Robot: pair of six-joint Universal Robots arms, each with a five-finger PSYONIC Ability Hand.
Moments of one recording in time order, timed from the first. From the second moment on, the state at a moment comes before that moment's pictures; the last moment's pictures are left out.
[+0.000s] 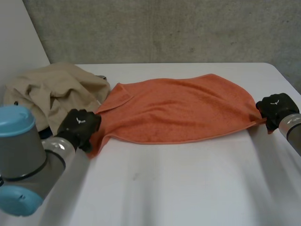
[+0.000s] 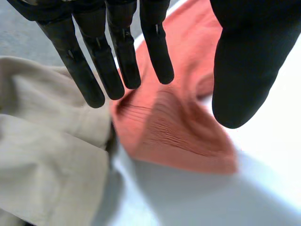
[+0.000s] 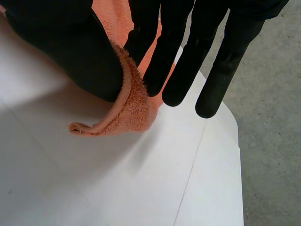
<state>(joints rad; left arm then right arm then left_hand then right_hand) 4.38 -1.90 -1.82 3.39 -1.47 3.61 1.57 -1.01 1.50 -0.18 1.37 2.43 0.69 0.67 0.67 0.68 0.50 1.13 1.18 1.19 1.20 1.01</state>
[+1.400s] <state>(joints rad) 4.42 -2.22 -1.55 3.58 -1.54 3.77 1.60 -0.99 1.55 -0.18 1.38 2.35 1.16 1.16 1.15 1.16 0.97 1.13 1.18 1.19 1.20 1.01</state>
